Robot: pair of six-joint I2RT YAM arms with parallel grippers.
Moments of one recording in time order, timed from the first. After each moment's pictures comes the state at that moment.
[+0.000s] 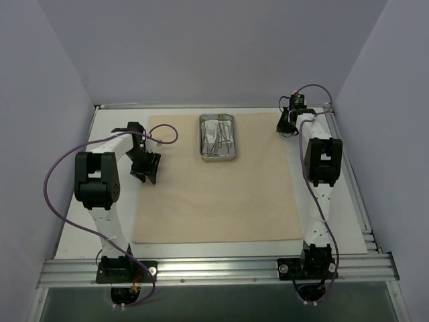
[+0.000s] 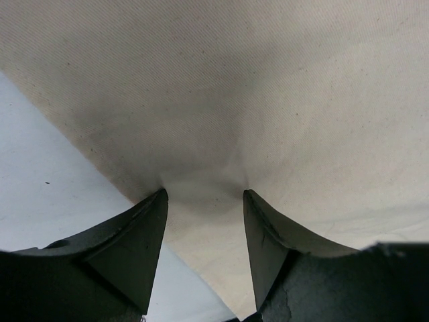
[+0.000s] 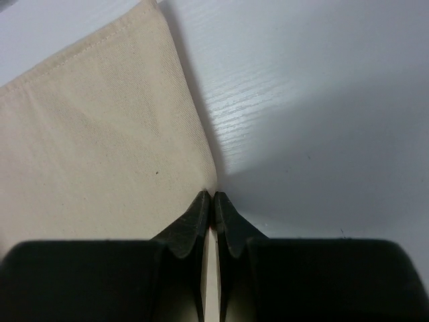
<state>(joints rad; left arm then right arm) -0.06 2.02 1.44 -0.92 0.20 0.21 -0.02 2.46 2.04 -0.49 -0.06 0.39</state>
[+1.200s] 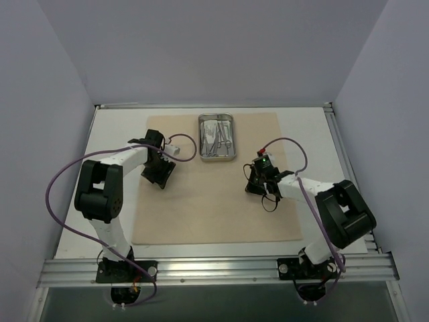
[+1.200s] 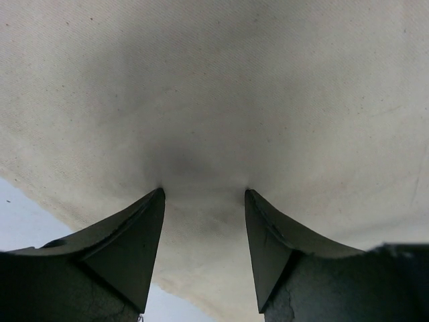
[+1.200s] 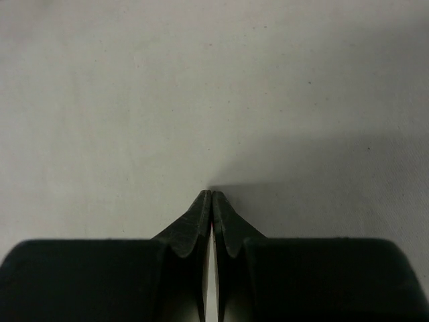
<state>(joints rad) -0.24 1.89 1.26 -0.75 0.07 0.27 0.49 1.61 0.76 -0.12 0.03 0.63</state>
